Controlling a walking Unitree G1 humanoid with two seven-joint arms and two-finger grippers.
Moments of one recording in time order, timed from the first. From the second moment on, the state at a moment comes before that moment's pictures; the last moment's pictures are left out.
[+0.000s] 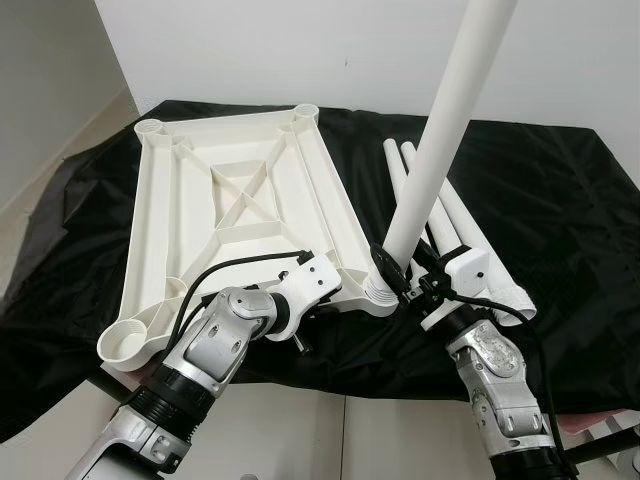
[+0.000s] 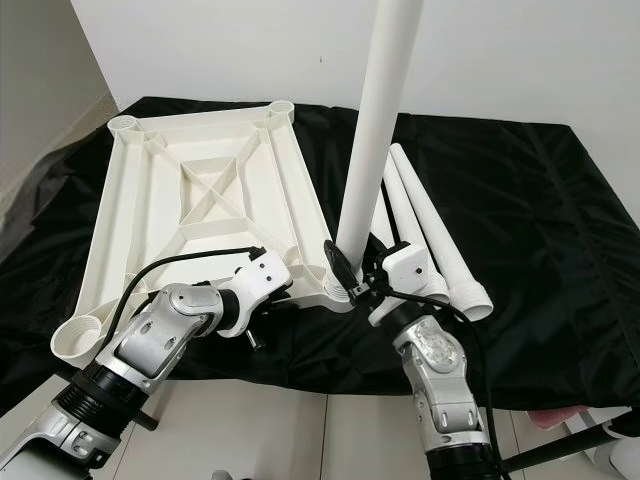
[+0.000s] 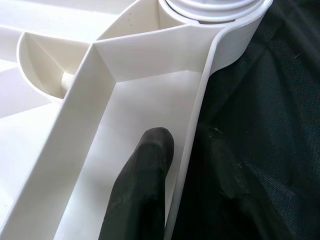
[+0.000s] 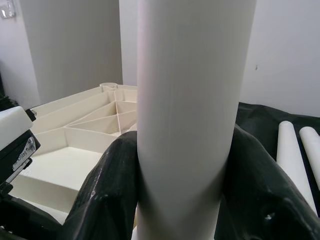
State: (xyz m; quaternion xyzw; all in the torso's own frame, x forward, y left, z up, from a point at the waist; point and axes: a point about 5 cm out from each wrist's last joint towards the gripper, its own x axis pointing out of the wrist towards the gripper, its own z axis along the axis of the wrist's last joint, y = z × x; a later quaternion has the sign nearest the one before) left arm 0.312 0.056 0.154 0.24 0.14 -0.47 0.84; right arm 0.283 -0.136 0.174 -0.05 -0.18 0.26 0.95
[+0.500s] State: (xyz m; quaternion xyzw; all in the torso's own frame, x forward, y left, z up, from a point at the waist) left arm 0.311 0.057 0.155 0.24 0.14 -0.48 0.83; right arm 0.276 -0.131 0.176 -0.03 -0.18 0.23 0.96
